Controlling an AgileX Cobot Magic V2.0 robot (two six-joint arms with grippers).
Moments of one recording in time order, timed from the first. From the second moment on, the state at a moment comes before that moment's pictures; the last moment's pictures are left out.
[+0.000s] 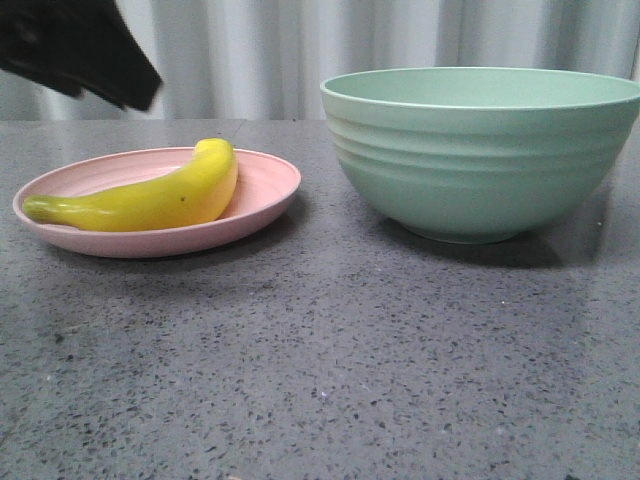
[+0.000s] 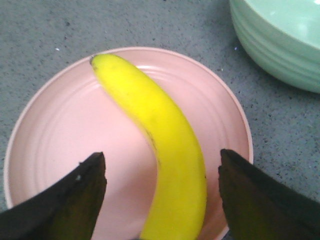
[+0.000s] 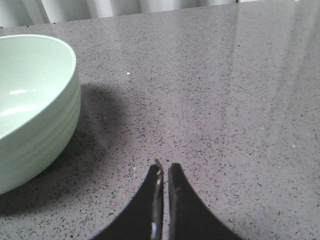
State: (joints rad) left arm -0.59 1.26 -0.90 -0.04 0.44 0.07; right arm -0.07 0.45 -0.32 -0.06 0.28 0.13
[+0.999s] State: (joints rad) left arm -0.60 1.53 -0.98 -0.06 0.46 0.07; right arm -0.07 0.45 -0.32 -0.06 0.28 0.13
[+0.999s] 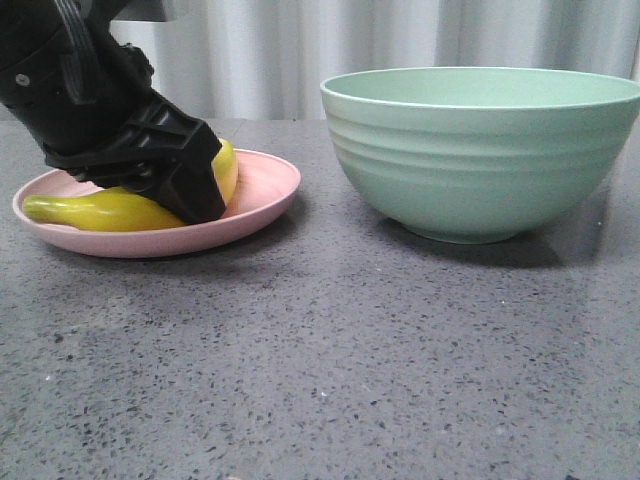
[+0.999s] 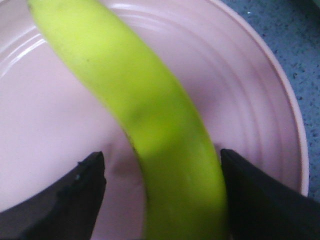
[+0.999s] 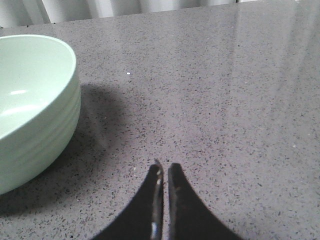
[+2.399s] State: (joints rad) left arm -0.86 1.37 -1.10 -0.09 0.50 0.07; right arm 0.14 0.71 -0.73 0.02 0.67 0.13
